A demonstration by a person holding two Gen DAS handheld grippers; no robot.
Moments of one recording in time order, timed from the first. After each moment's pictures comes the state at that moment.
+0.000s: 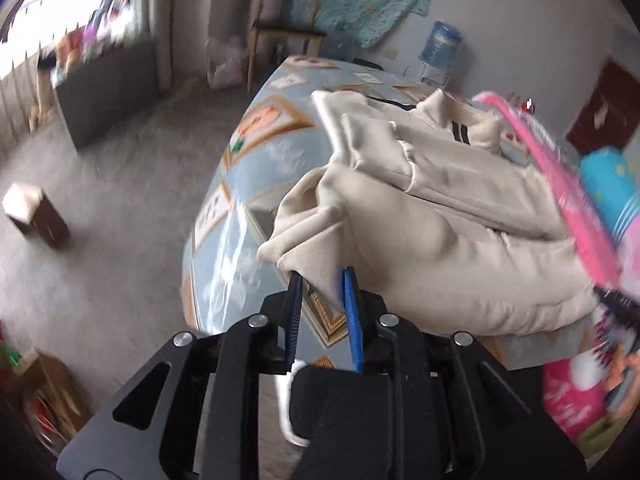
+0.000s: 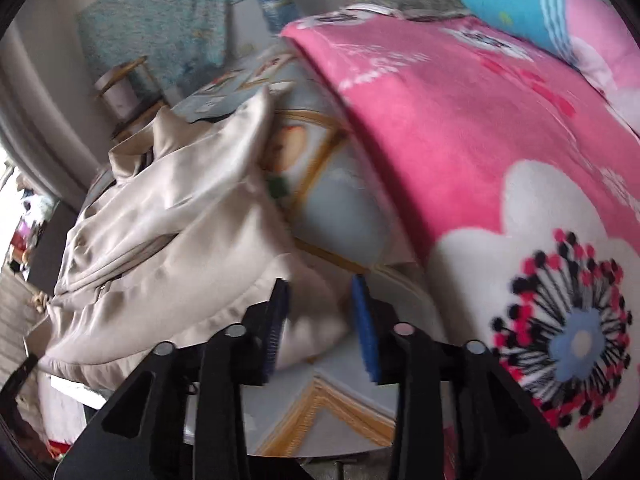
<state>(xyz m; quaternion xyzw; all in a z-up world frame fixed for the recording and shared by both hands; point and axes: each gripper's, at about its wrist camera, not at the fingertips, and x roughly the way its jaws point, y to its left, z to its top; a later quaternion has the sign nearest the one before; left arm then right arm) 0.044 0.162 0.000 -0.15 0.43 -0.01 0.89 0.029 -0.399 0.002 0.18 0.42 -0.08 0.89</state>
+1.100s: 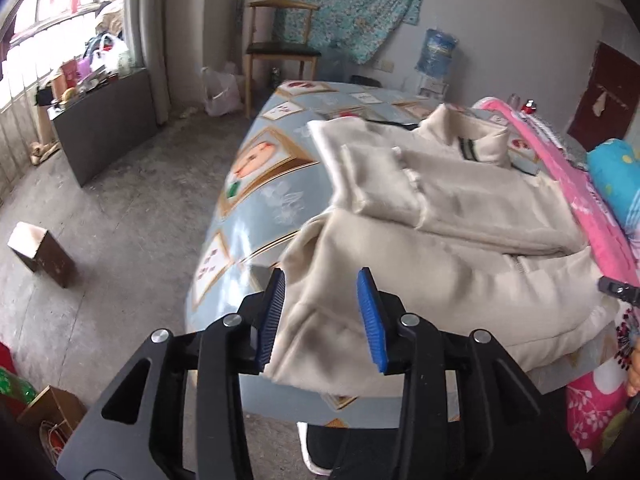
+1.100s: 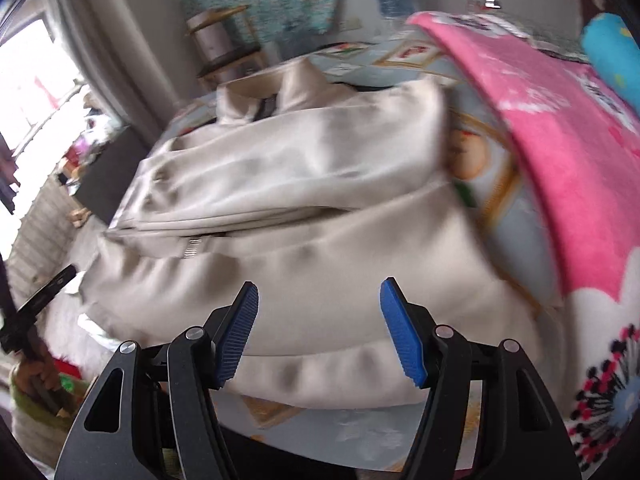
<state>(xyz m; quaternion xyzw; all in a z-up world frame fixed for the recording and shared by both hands) 0.074 0.139 0.006 -0.08 0.39 -0.02 0.92 0.075 -0.259 0.009 0.08 0.47 0.13 0.87</state>
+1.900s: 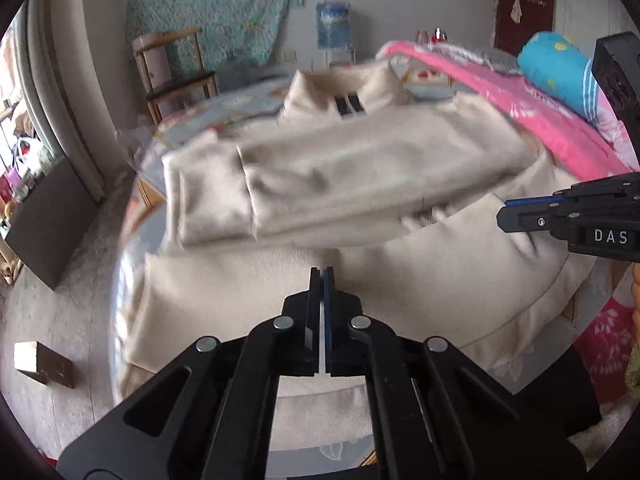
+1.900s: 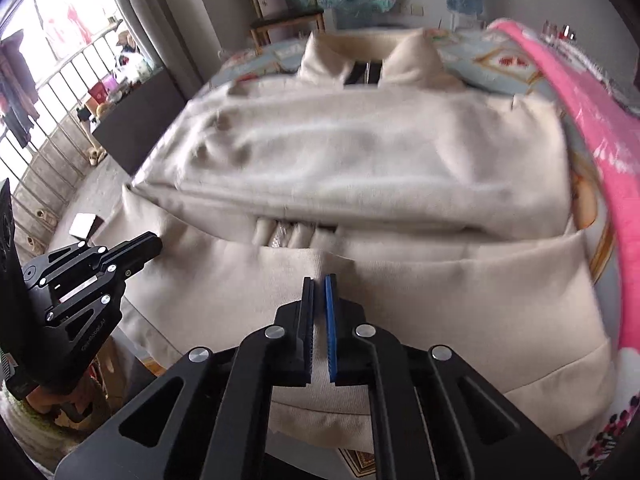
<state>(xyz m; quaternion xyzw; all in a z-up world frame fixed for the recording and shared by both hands) 0.092 0.023 0.000 0.08 0.37 -0.12 0.92 0.102 -0.177 0.009 0.00 0.47 0.15 0.87</state>
